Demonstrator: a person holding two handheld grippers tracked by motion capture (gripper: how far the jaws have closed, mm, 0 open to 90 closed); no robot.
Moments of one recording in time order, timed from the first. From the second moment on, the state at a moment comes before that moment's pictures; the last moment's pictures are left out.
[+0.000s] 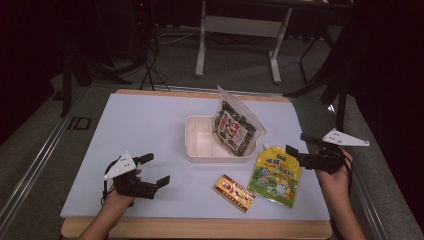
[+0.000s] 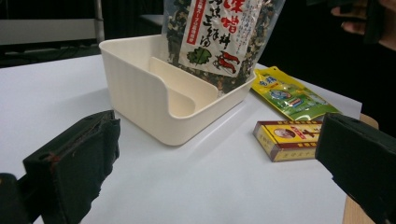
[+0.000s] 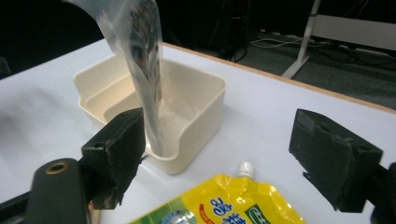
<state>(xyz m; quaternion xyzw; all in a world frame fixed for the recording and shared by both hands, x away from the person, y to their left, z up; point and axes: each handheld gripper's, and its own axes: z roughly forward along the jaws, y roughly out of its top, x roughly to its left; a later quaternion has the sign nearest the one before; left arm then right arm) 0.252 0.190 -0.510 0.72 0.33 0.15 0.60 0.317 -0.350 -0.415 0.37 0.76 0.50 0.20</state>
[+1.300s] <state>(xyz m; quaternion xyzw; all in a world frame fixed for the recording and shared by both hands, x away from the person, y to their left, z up) 0.247 0.184 -0.514 0.73 0.34 0.13 0.58 0.367 -0.397 -0.497 0.46 0.79 0.36 0.17</state>
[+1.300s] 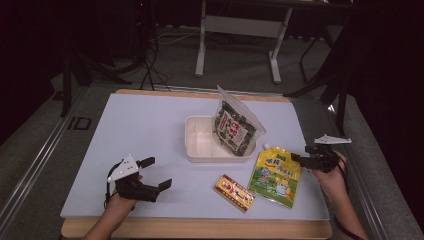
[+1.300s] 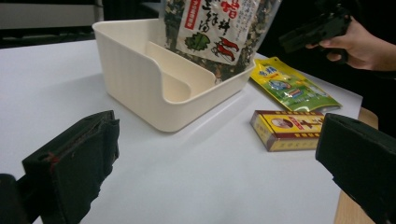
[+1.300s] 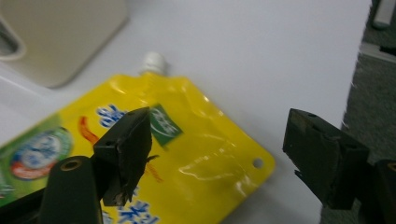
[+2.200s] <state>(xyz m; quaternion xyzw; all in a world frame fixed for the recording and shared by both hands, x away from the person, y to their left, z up) 0.248 0.179 -0.518 0.73 0.32 0.12 0.59 0.383 -0.413 -0.532 0.52 0.79 0.32 0.12</state>
